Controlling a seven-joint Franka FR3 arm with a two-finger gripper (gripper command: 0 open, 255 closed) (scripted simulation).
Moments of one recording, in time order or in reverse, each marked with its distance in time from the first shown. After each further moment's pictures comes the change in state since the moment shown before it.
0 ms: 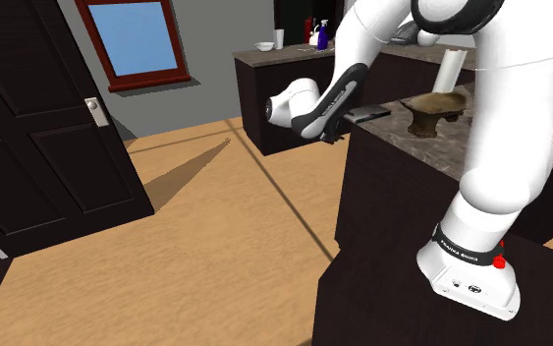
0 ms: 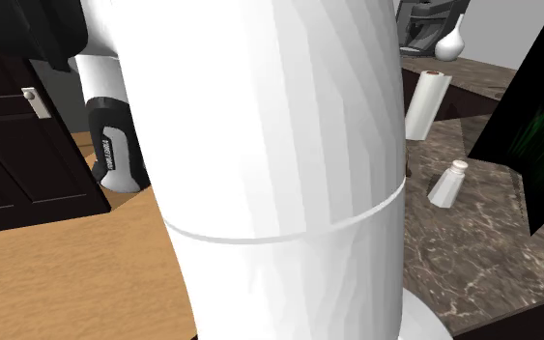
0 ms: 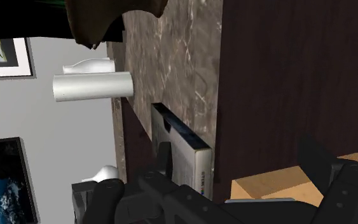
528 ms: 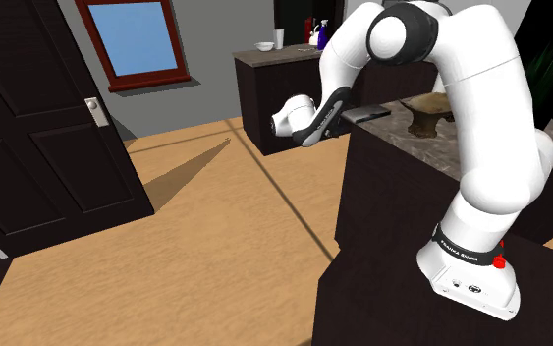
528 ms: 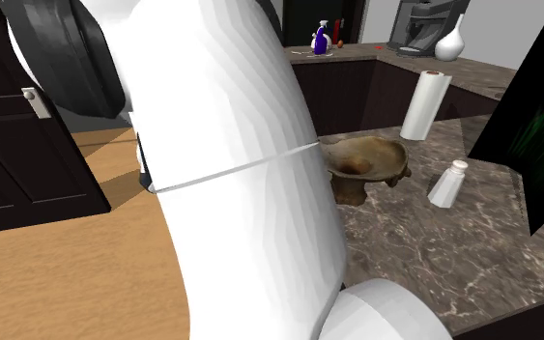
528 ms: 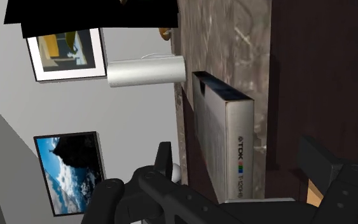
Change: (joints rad) arm 0.011 0.272 -0.116 0.235 -0.205 -0.137 0.067
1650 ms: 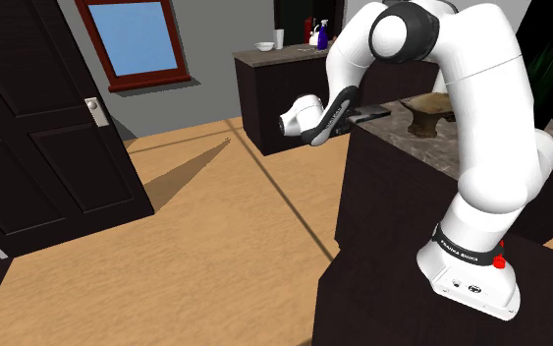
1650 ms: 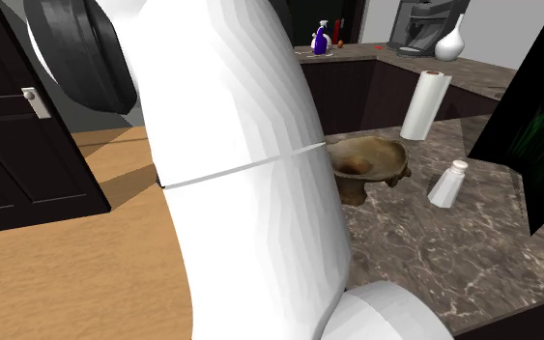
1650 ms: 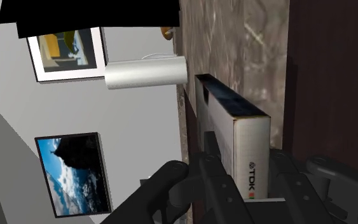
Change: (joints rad) arm -0.035 -0.010 -0.027 -0.037 -0.041 0.046 0.014
